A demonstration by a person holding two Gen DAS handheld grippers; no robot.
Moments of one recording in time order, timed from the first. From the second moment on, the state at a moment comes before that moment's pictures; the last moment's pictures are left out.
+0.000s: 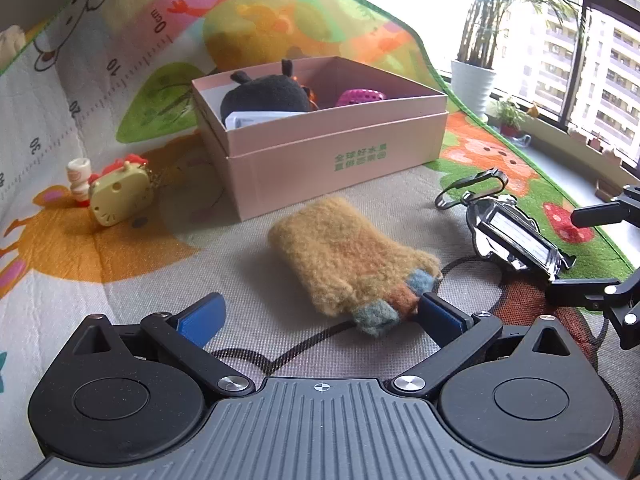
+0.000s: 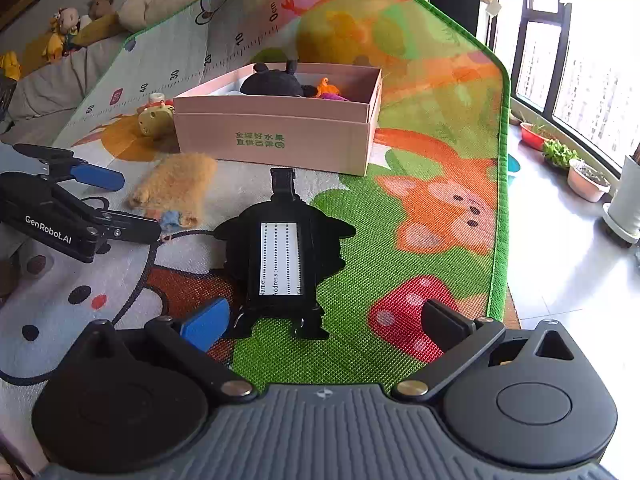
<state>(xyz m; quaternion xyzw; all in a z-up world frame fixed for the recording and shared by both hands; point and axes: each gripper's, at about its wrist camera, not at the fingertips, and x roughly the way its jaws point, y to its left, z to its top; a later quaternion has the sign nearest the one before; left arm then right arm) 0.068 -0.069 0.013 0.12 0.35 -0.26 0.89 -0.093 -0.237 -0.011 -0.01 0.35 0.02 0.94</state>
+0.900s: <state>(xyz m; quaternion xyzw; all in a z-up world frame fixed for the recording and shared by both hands) 0.054 -0.051 0.020 0.15 0.35 -0.23 0.90 -0.097 -0.221 -0.005 -0.02 0.35 0.05 0.94</state>
